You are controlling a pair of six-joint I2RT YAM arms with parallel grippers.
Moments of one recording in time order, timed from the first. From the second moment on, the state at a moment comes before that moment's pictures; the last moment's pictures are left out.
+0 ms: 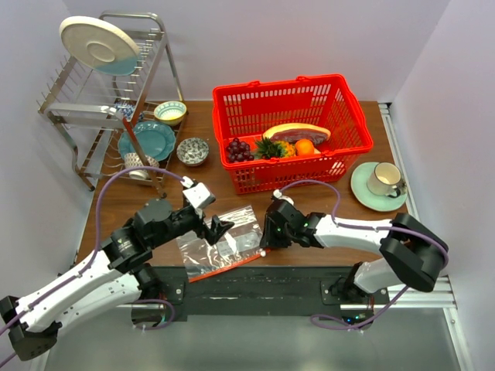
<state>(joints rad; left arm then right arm) -0.88 0.61 0.64 -0.28 0.05 -0.07 0.95 1.40 0.61 -0.20 0.02 0.93</state>
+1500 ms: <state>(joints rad) -1.36 1.04 0.79 -0.02 -0.24 0.17 0.95 0.60 0.57 -0.25 0.24 1.56</state>
